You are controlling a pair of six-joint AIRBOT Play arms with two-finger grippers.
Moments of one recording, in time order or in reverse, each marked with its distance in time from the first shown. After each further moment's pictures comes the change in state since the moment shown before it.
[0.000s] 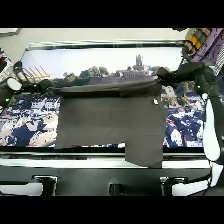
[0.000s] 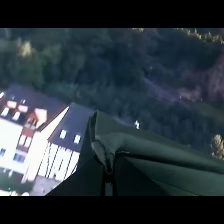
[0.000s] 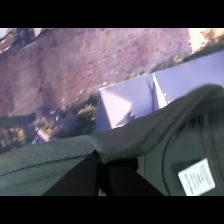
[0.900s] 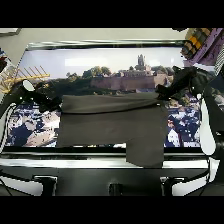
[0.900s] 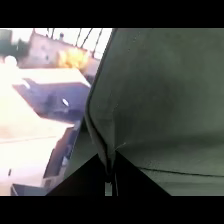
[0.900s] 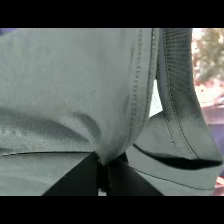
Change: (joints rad) left arm -0.040 -0.121 0.023 -0.005 -0.505 -0.043; right arm 0.003 -0.043 -0.001 -0.199 -0.344 -0.008
